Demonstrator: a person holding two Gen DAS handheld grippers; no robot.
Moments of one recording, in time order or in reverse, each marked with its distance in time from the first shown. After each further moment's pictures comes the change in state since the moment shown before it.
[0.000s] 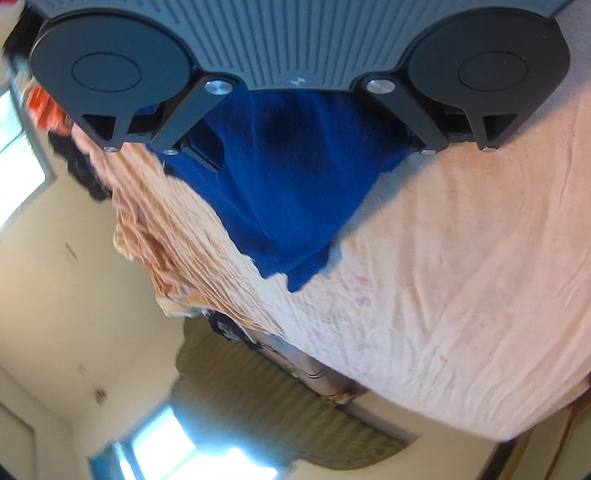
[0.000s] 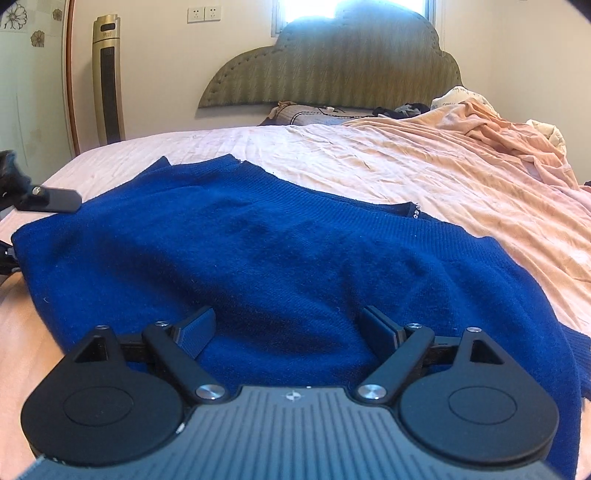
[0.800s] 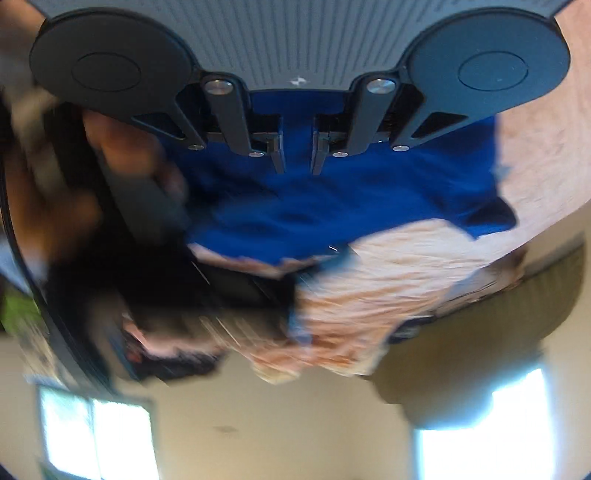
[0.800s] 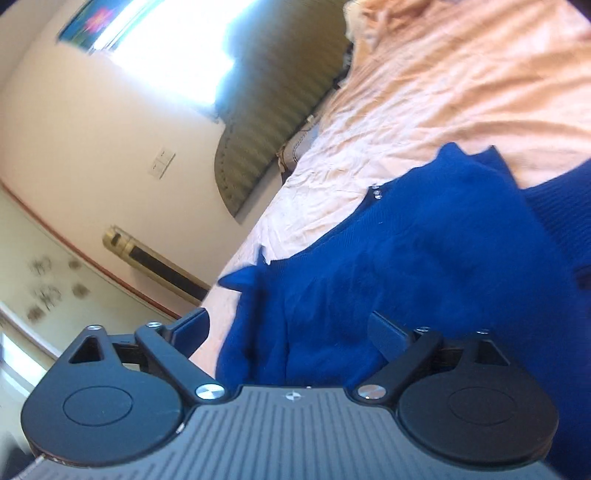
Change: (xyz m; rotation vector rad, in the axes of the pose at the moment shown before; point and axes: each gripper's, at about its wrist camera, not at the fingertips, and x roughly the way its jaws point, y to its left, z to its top) left arm 0.025 -0.206 -0.153 1.060 0.068 -0.077; right arm -0.022 -0.137 -0.012 0.852 -0.077 0.473
